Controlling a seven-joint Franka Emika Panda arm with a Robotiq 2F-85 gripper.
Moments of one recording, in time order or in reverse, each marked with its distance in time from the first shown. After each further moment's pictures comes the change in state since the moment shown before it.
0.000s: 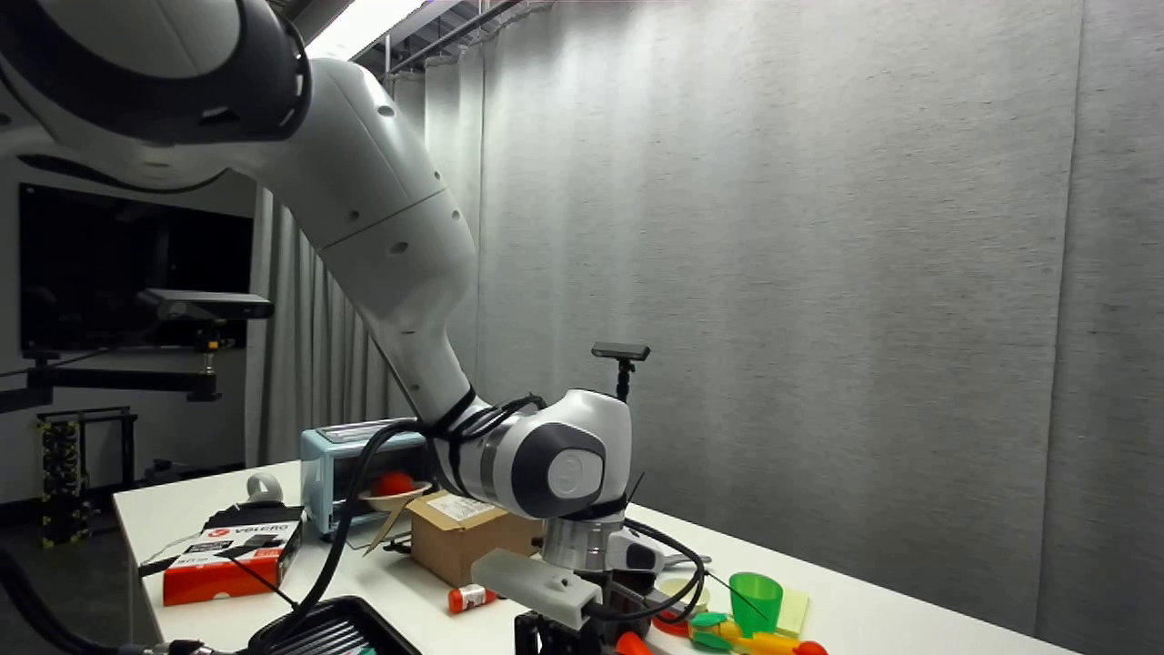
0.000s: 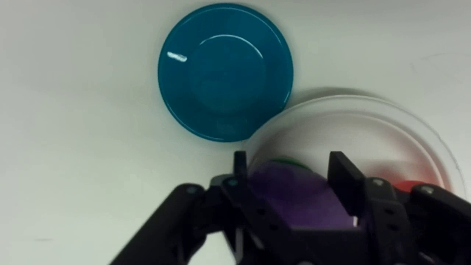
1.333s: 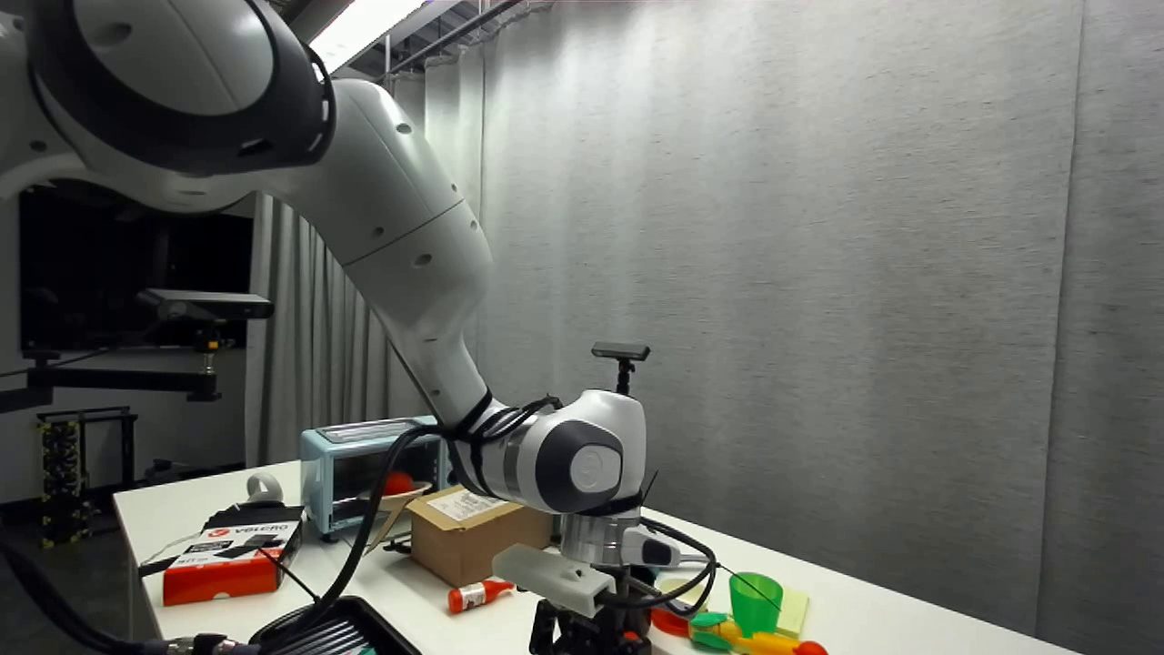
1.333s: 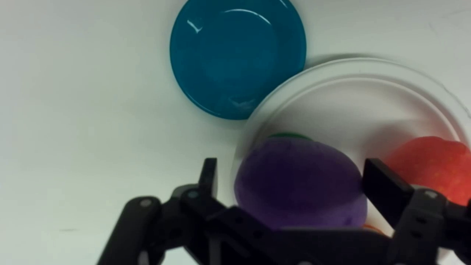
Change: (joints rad) arm 0.020 0.058 -0.026 0.097 -0.016 -0.049 0.084
